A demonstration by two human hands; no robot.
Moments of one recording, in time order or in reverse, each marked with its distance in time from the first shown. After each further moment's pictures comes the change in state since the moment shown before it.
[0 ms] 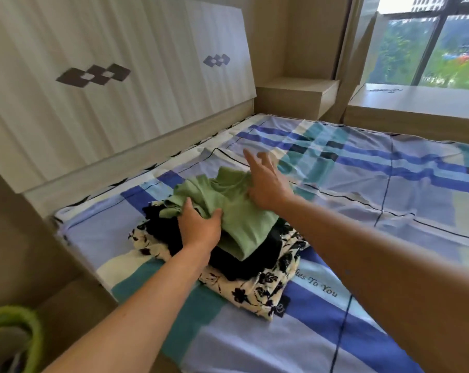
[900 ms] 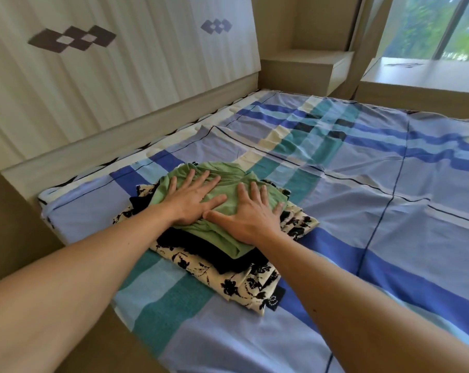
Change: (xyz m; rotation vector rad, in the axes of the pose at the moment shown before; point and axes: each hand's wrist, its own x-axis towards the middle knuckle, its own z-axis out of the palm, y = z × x) left_hand 0.096 -0.029 -0.001 1.195 -0.602 0.488; right_hand -0.044 0.012 0.083 0.014 -0.223 0.183
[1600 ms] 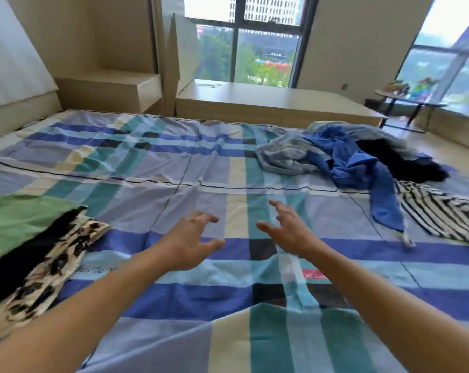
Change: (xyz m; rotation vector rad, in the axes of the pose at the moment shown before) left_hand -0.108 0.392 0.035 -0.325 -0.108 0.623; right_hand -0.294 0.334 -0.171 0.228 0.362 0.502
